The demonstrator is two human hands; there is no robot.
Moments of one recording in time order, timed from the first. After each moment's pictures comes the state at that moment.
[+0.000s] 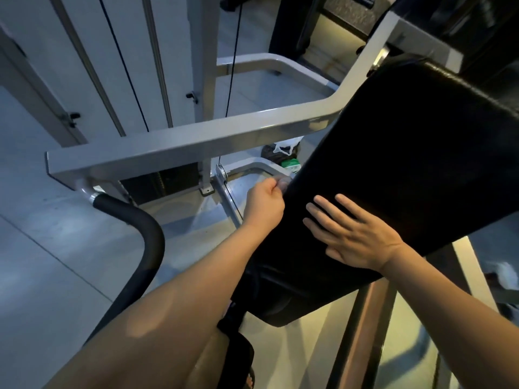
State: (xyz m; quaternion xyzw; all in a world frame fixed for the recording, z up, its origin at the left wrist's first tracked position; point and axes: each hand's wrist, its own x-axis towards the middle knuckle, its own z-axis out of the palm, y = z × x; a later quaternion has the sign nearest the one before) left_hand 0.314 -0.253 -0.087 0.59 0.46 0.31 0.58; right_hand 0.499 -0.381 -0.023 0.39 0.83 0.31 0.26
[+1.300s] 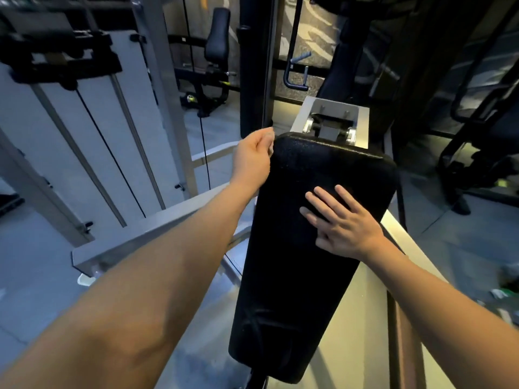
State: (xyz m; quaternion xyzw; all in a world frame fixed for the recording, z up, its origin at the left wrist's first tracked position) left_hand 0.367 -0.229 0.124 0.70 0.31 0.43 0.47; right_hand 0.540 -0.421 0.046 0.56 0.73 0.39 0.03
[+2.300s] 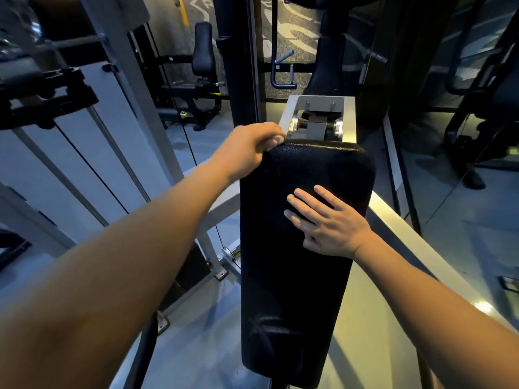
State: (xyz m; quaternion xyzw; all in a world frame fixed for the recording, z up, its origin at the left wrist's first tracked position) left_hand 0.392 -0.221 0.174 0.94 0.14 0.26 0.18; right_hand 0.548 -0.419 0.036 0.56 0.72 0.40 0.03
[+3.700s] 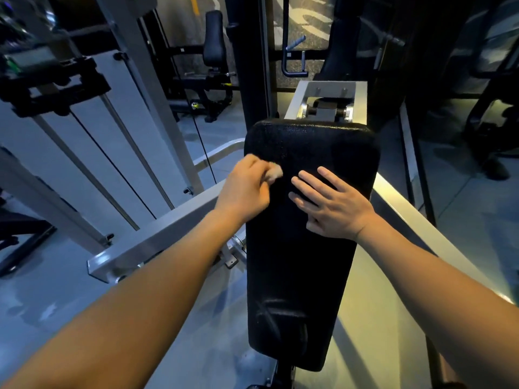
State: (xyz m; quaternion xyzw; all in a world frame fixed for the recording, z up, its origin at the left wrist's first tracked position) left_hand 0.348 -0.283 0.091 0.91 0.24 0.31 0.12; right_hand 0.547 -0.423 0.038 0.56 0.72 0.41 0.04
